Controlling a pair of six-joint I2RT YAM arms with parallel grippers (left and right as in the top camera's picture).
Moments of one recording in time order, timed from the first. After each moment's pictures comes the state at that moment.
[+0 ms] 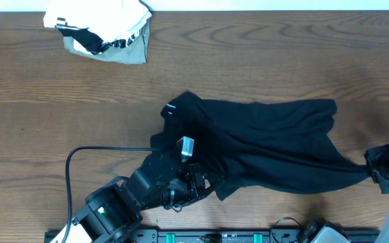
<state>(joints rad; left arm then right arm) -0.89 0.78 0.72 -0.47 0.39 -1.36 -0.63 1.18 1.00 -1.16 0.12 0.75</state>
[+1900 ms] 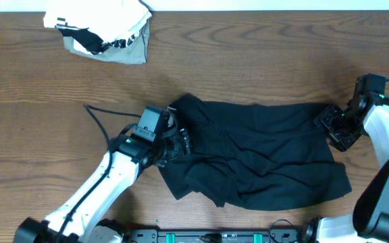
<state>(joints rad) -0.44 1.33 0.73 -0.51 0.32 -0.73 -0.29 1.66 1.07 -0.89 -0.16 0.57</state>
